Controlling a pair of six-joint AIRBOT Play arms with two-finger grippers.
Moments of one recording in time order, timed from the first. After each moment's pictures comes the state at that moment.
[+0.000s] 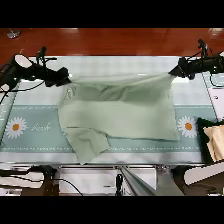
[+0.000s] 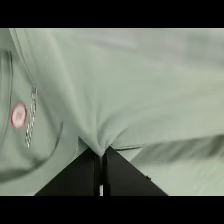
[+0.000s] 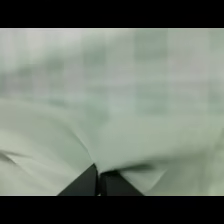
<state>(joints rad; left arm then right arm) 0.03 -1.57 1.31 1.03 -1.07 -1.49 -0.29 -1.76 1.60 -0.87 1.34 1.33</state>
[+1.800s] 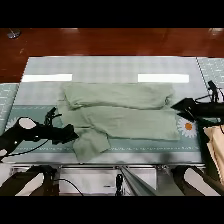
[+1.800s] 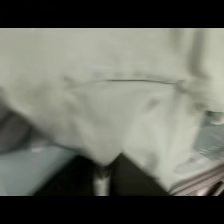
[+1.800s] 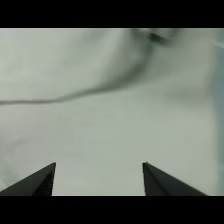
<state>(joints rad) 0.00 -1.03 0.33 0.83 -1.00 -1.43 -0.51 -1.08 0.71 -0.90 1.27 1.28</state>
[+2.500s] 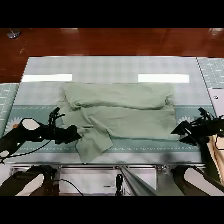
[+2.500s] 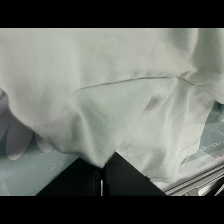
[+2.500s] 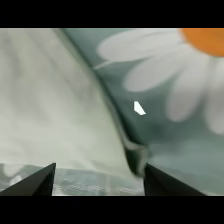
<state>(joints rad) -0.05 -1.03 0.32 0.80 -0.97 -1.42 -0.54 -1.16 0.55 -1.12 1.29 1.41</state>
